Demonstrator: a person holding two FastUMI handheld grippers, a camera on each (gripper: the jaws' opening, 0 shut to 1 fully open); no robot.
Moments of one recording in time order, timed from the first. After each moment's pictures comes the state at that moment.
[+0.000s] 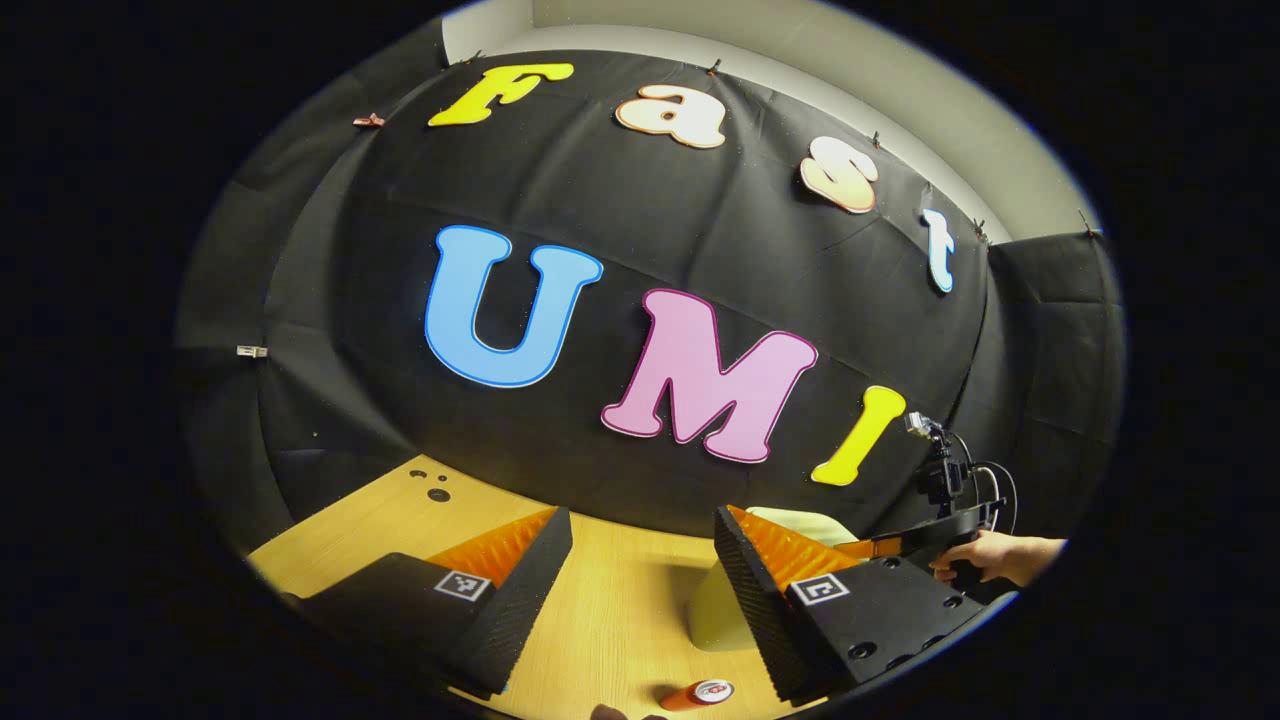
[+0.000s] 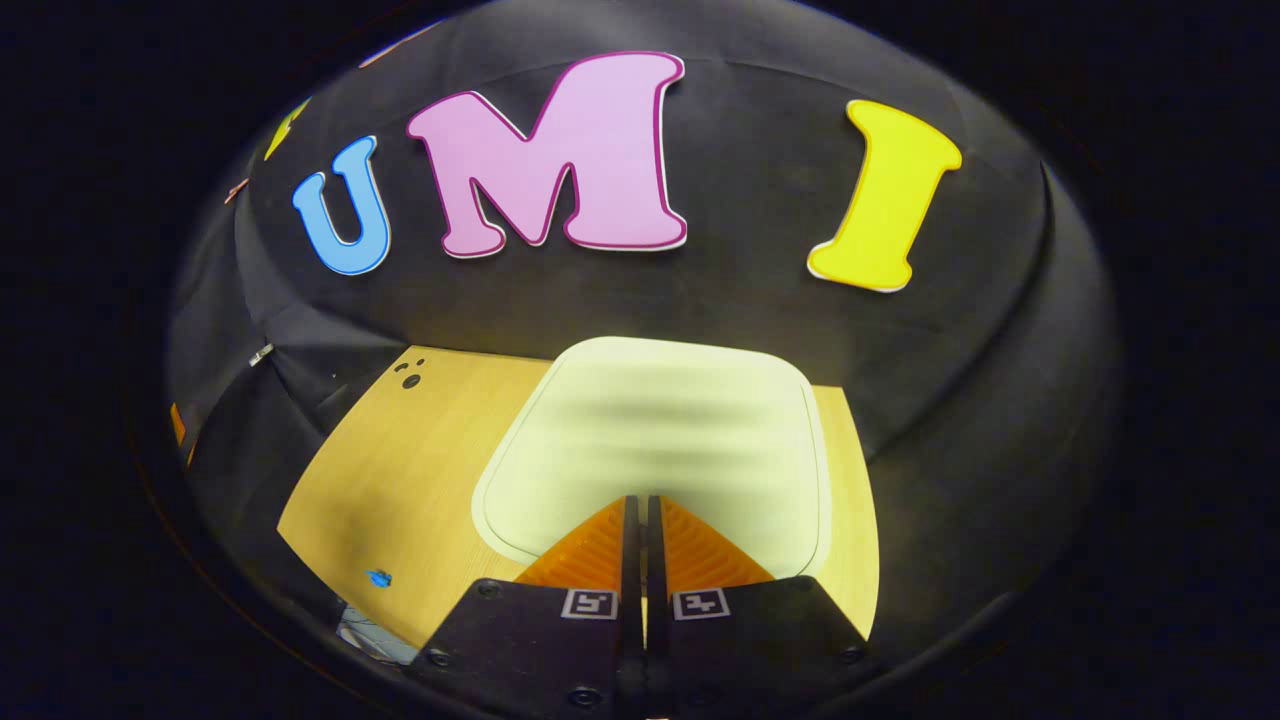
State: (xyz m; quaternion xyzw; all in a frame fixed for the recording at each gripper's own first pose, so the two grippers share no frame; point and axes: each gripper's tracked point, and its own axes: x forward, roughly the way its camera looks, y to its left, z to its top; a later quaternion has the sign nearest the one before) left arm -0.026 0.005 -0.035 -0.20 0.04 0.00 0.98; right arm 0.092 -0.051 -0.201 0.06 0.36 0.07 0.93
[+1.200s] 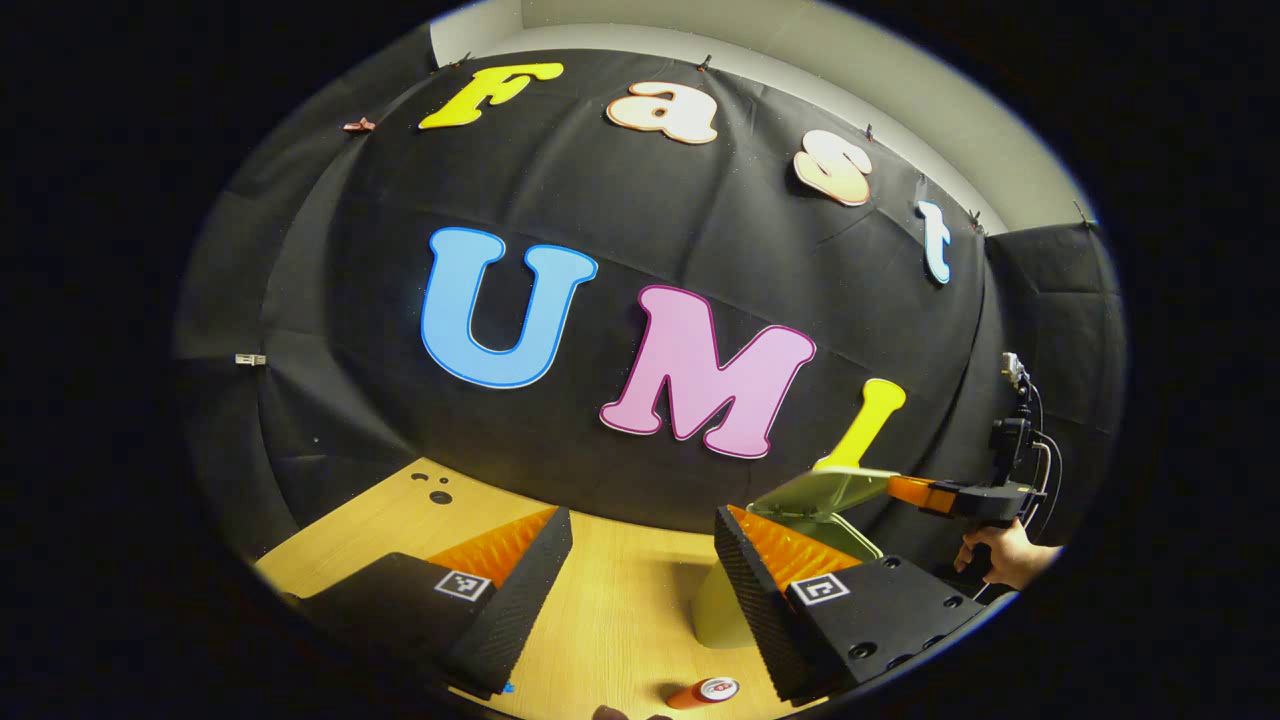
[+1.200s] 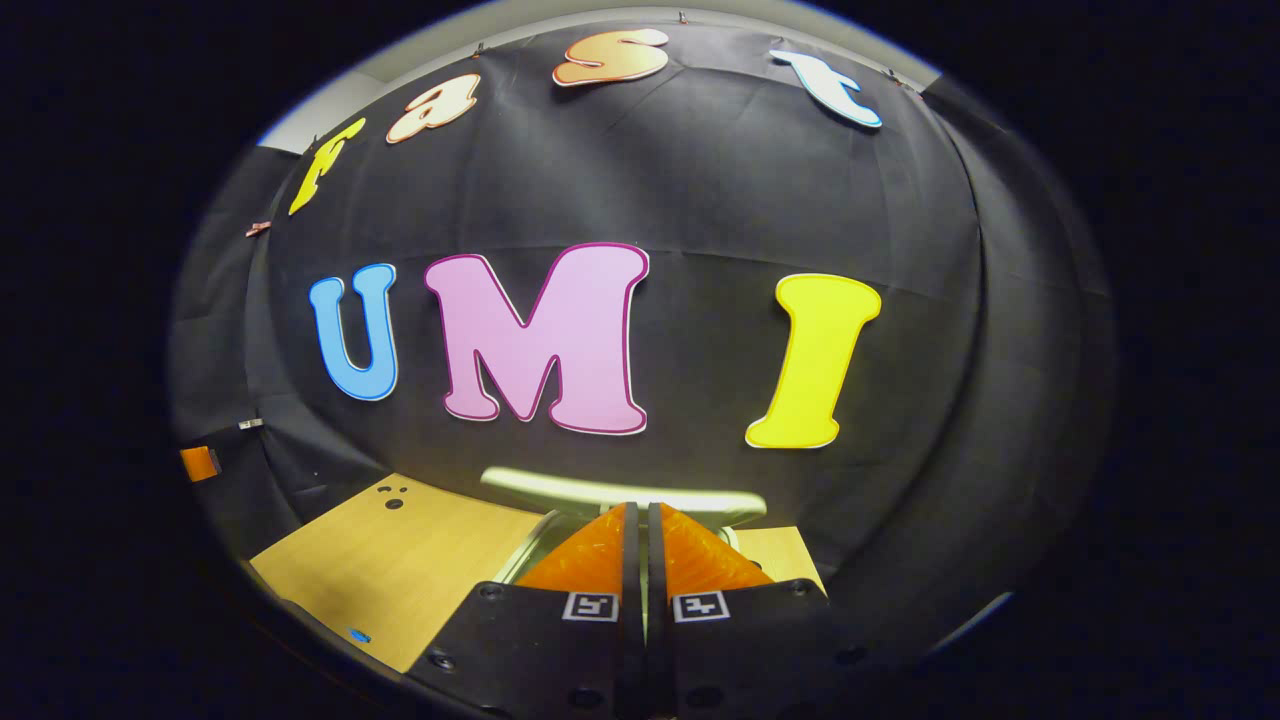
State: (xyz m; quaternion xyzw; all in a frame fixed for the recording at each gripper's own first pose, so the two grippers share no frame) left arm -0.026 0.002 -0.033 -0.19 0.04 0.00 0.98; right arm 0.099 -0.087 -0.078 0.04 0.11 0.01 0.99
